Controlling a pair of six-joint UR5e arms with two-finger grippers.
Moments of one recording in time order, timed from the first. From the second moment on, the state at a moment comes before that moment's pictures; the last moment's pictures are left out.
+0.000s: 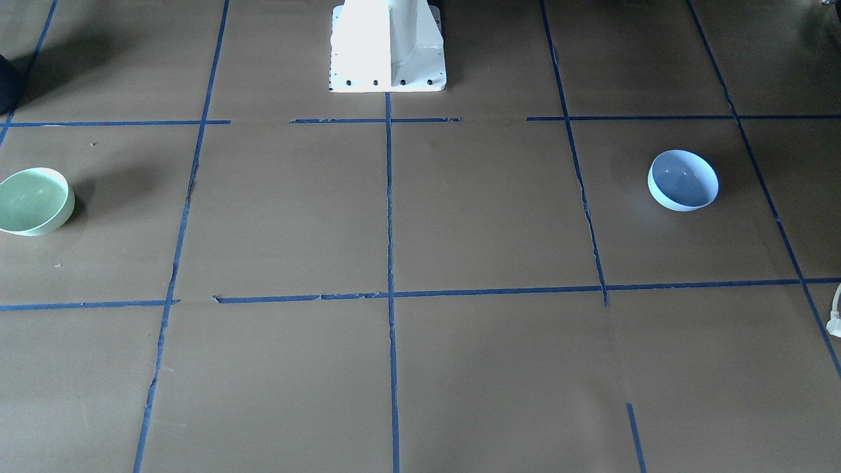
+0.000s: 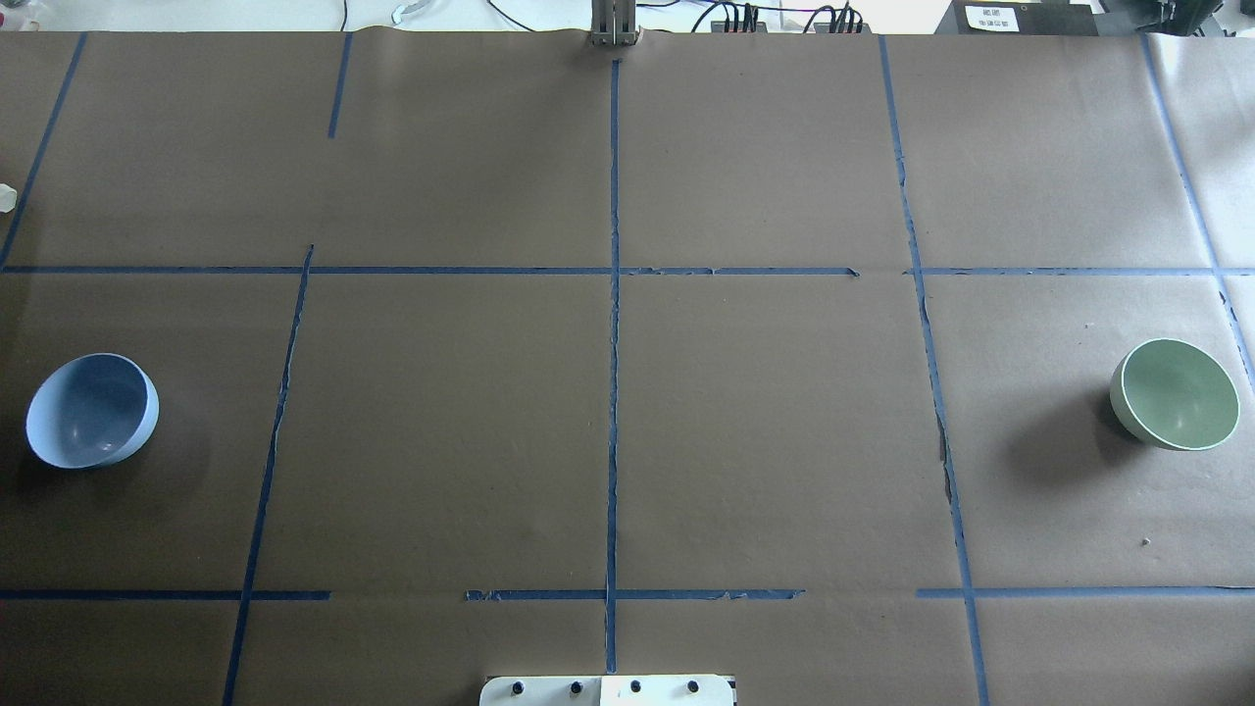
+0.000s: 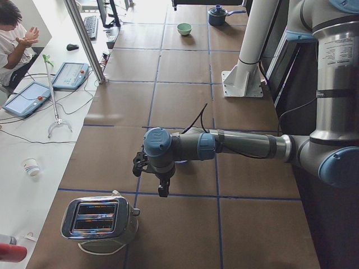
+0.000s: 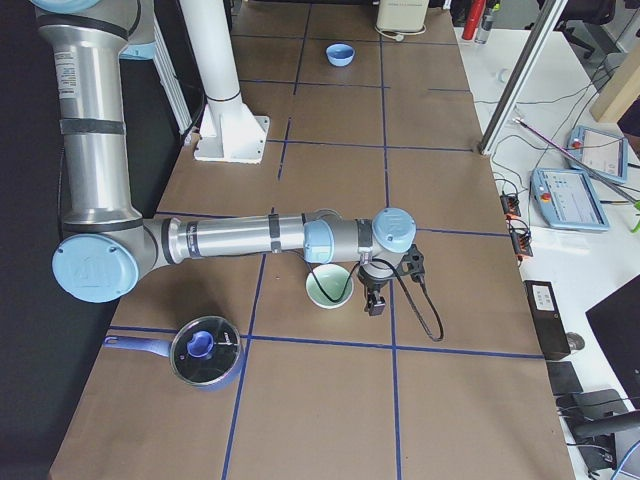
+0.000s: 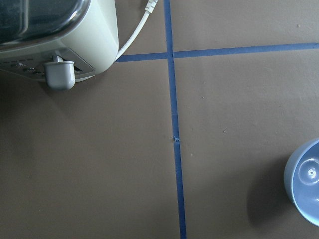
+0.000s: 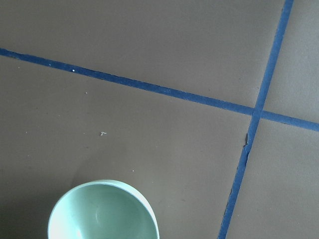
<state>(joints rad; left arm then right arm) -1.59 -1.48 -1.75 -1.42 -2.39 0.14 1.44 -1.54 1.65 -1.62 2.42 -0.10</state>
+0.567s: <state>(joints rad) -1.59 -1.48 -1.72 -1.45 -2.38 0.14 1.44 -1.55 1.65 -1.62 2.42 -0.10</state>
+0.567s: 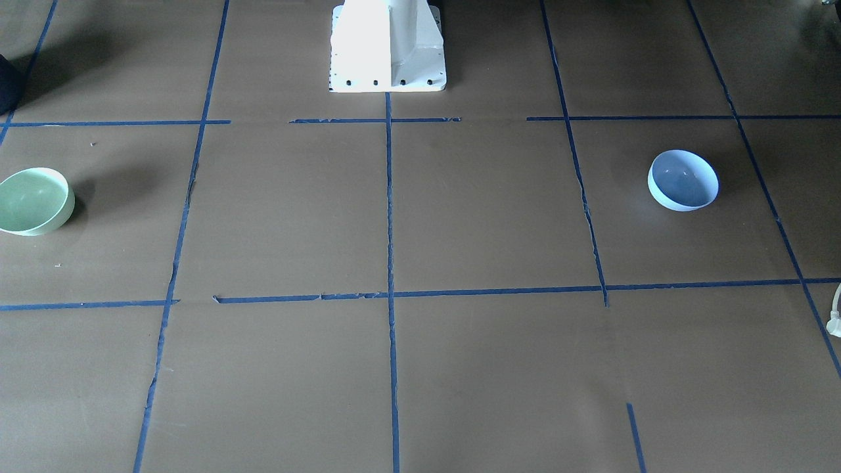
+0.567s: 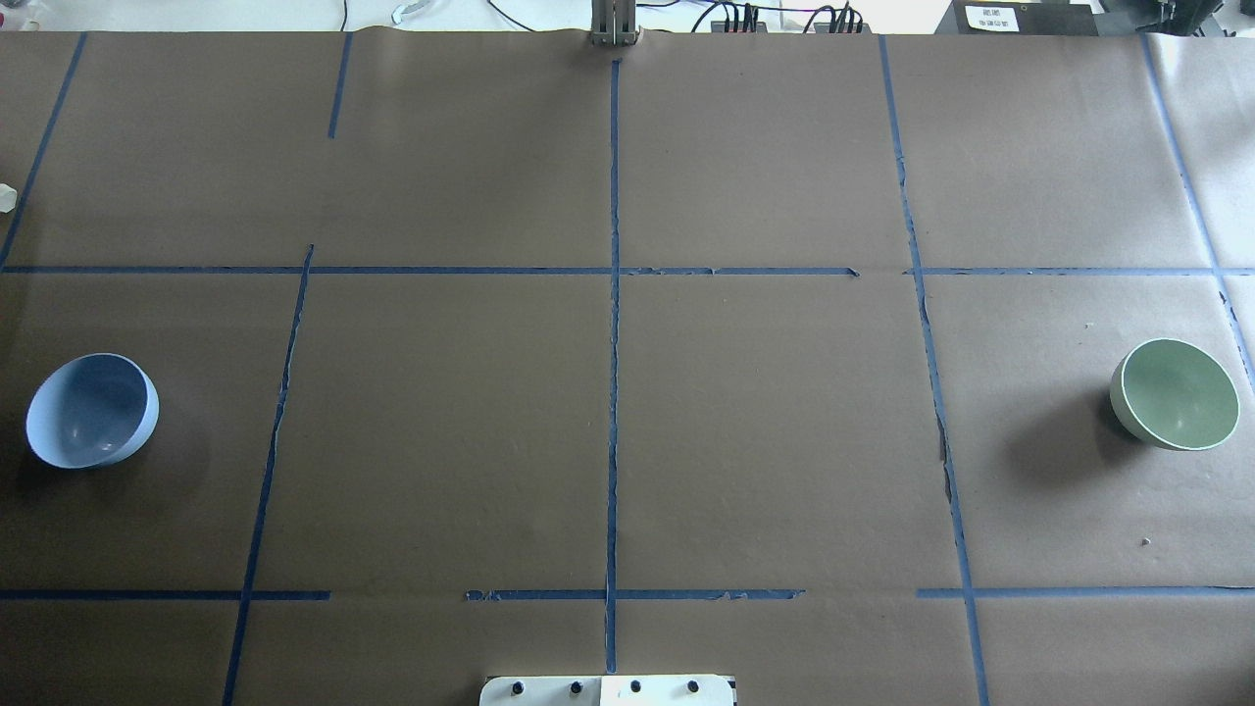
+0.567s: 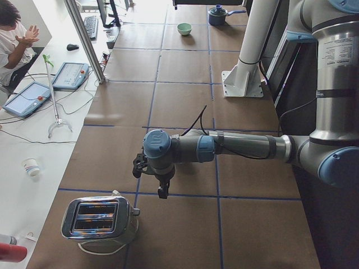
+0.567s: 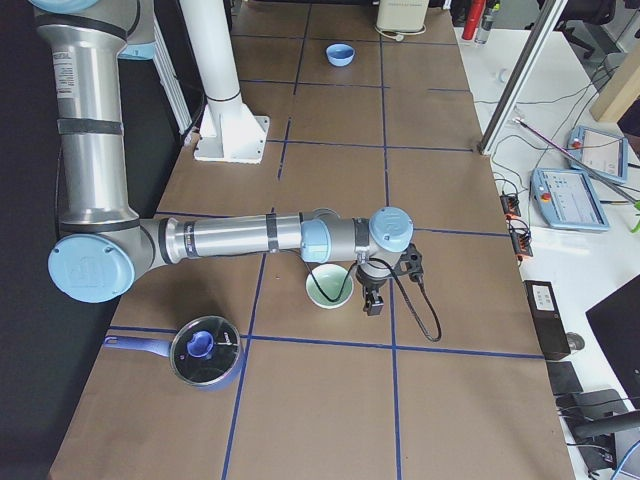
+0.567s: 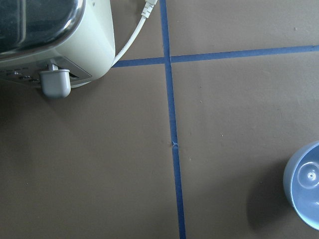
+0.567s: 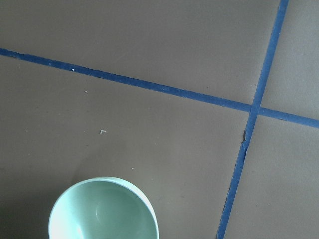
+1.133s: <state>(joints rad) -1.58 -1.47 -1.70 -1.49 -2.39 0.14 1.43 -1.53 1.66 -1.62 2.45 -0.09</state>
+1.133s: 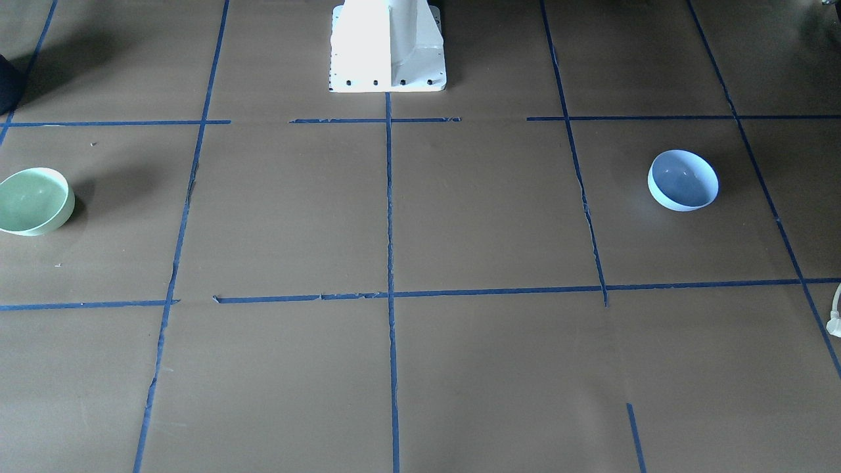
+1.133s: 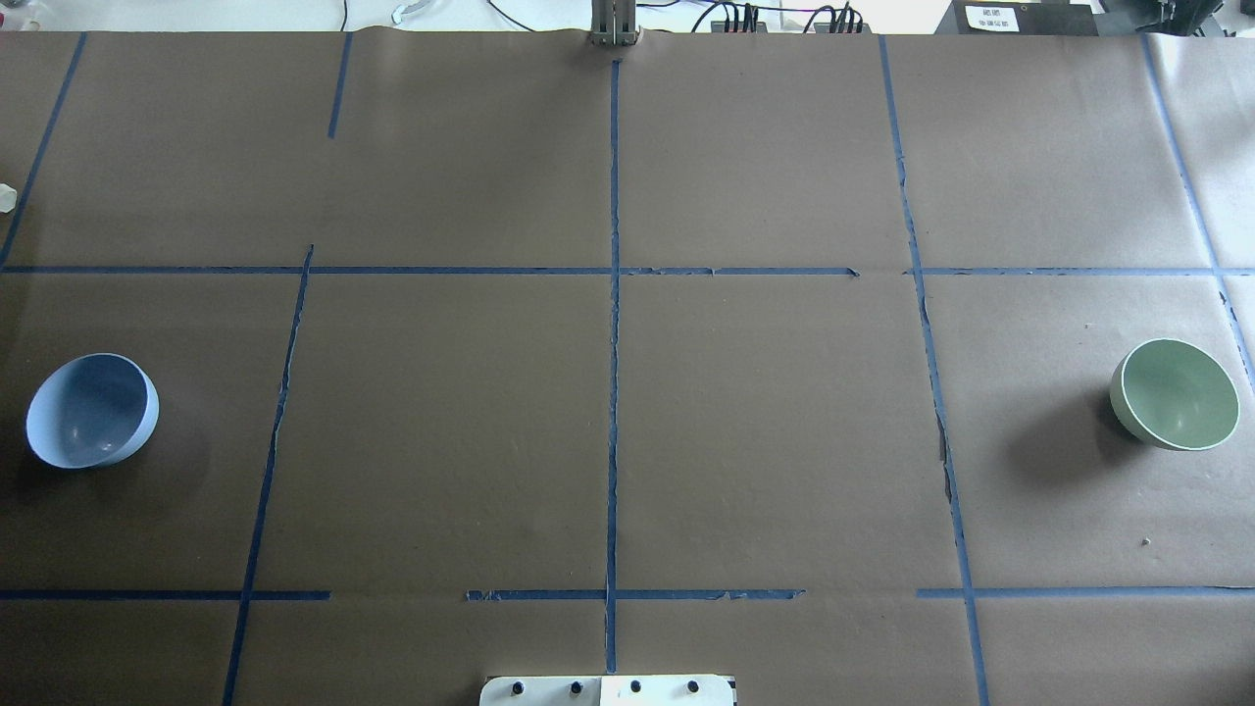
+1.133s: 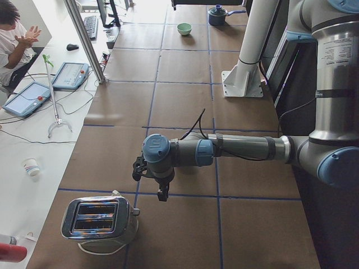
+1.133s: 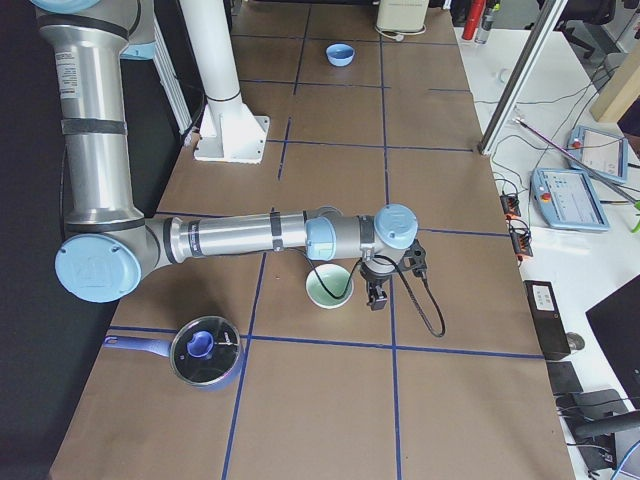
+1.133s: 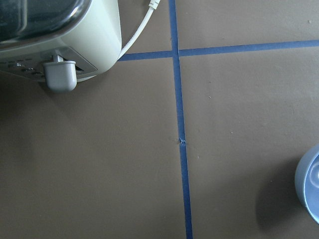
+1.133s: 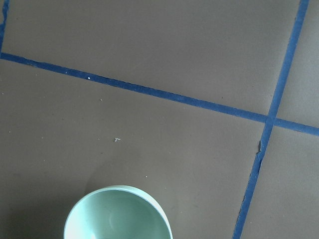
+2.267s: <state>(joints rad) -1.35 -1.42 -1.63 -1.88 -2.48 -0.25 1.40 -1.55 1.68 -1.61 2.45 -0.10</state>
